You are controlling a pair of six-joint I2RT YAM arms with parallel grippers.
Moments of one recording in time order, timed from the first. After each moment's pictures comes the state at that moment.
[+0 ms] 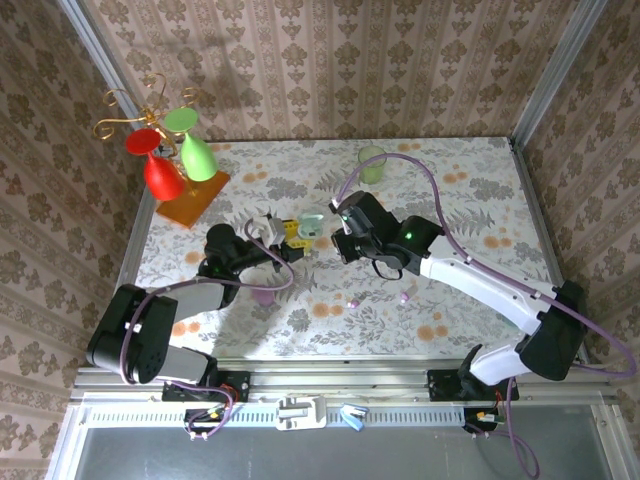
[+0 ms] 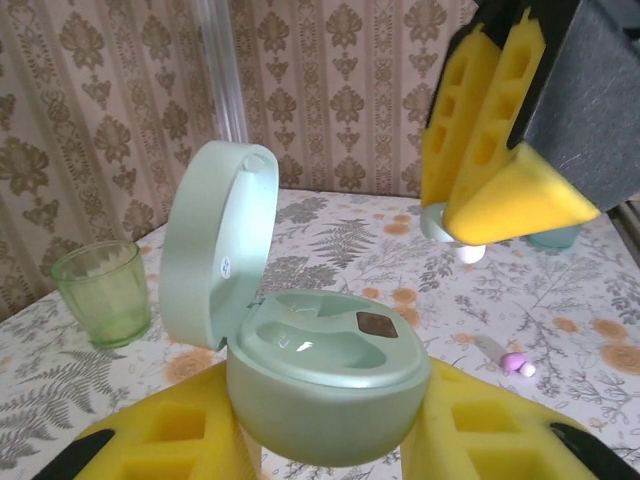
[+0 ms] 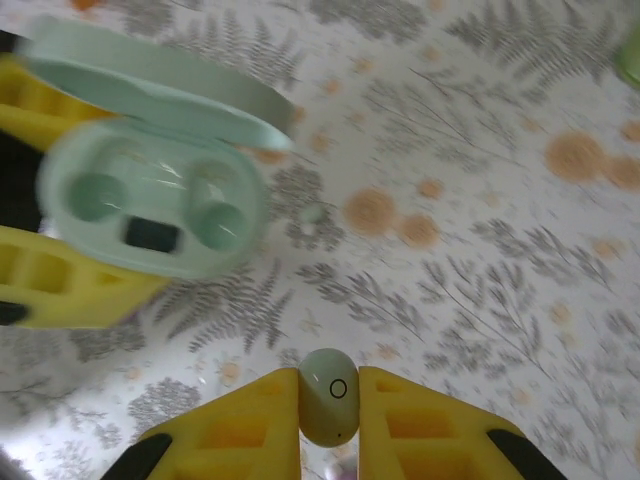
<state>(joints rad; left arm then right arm) -0.41 1.40 0.44 0.98 0.90 0.06 0.83 1.43 1.32 -0.69 0.15 0.29</state>
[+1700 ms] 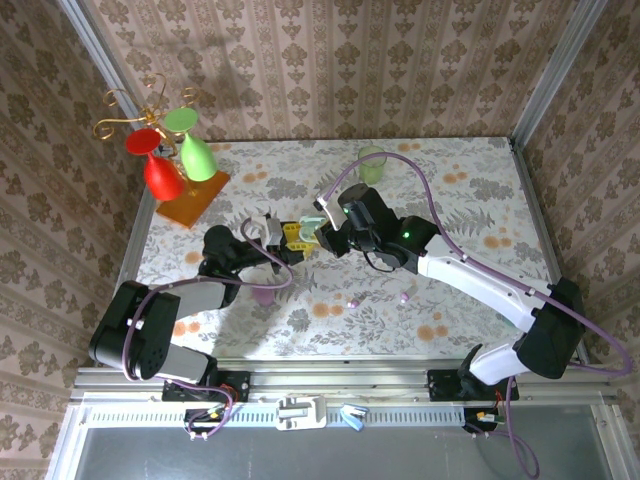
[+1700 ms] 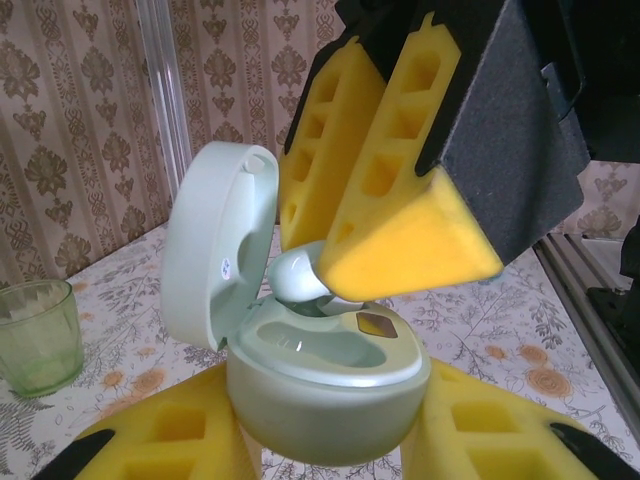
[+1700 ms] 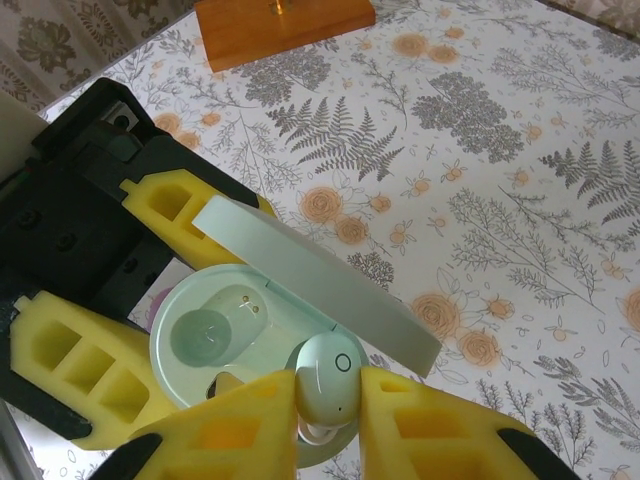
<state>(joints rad) -0.41 1.42 0.44 1.11 1.00 -0.07 0.81 1.45 1.29 -0.48 0.02 0.10</state>
